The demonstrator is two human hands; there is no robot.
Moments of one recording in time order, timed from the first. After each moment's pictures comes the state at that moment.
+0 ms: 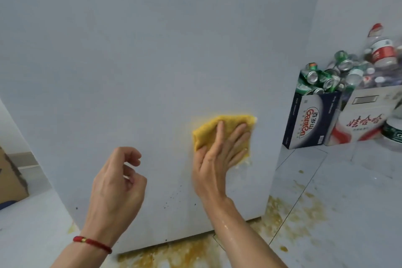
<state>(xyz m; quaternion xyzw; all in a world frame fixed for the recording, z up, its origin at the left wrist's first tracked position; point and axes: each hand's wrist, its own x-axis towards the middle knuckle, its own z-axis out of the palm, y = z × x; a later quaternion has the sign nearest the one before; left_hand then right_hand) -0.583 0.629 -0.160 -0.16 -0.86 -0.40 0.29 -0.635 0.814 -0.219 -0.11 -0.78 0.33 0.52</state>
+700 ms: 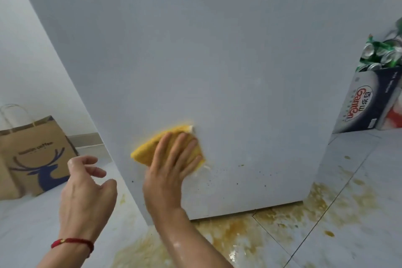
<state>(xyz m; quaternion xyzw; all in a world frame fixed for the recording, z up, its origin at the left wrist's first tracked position) -0.573 0.504 -0.170 0.10 -0.88 -0.37 0.27 -0.637 0.602 -0.261 -0.08 -0.86 0.24 0.44</state>
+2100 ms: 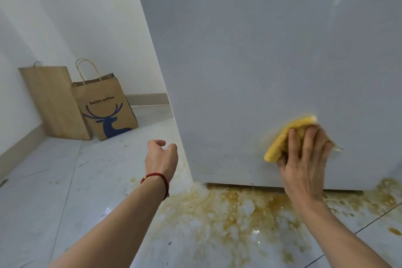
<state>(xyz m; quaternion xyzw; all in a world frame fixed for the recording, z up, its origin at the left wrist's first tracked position) -0.587 0.490 -0.227 0.28 -0.79 -0.54 0.06 -0.603 0.793 -0.357 -0.03 -0.92 0.08 0.38</state>
